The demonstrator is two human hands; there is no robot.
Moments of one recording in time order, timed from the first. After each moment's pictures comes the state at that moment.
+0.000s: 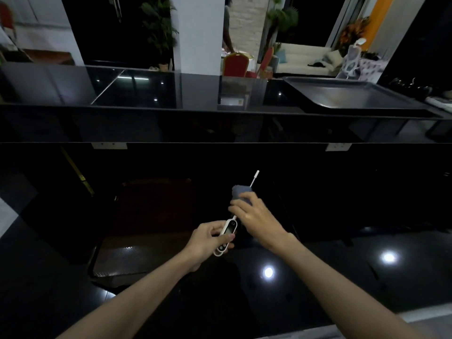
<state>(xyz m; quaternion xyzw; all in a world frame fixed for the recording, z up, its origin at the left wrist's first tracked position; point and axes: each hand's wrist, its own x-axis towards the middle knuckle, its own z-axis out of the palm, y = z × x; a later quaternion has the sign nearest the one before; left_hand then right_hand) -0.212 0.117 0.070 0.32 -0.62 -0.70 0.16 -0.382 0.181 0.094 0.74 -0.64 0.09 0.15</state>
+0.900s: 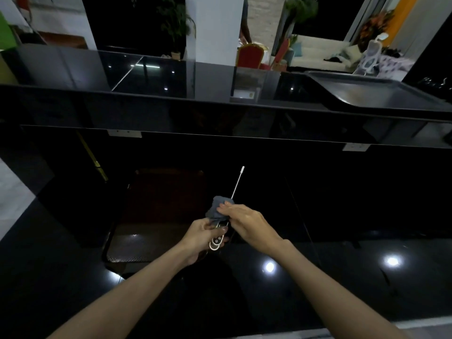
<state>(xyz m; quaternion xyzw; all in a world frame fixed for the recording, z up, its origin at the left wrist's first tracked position) -0.183 0.094 0.059 0.37 -0.51 -0.76 0.18 -0.340 0.164 0.074 0.73 -0.63 0.26 -0.07</state>
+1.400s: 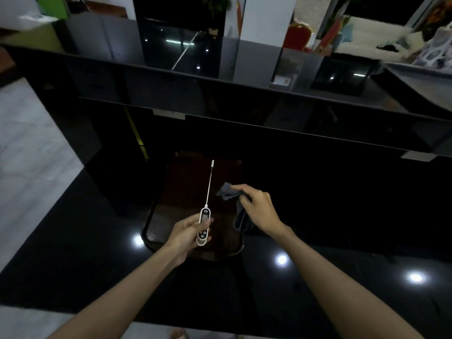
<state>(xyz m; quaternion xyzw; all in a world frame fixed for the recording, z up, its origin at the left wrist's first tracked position) -0.076 0.042 0.023 0.48 -0.36 -0.75 0.27 -0.280 0.068 0.057 0.60 -0.70 0.33 -0.21</state>
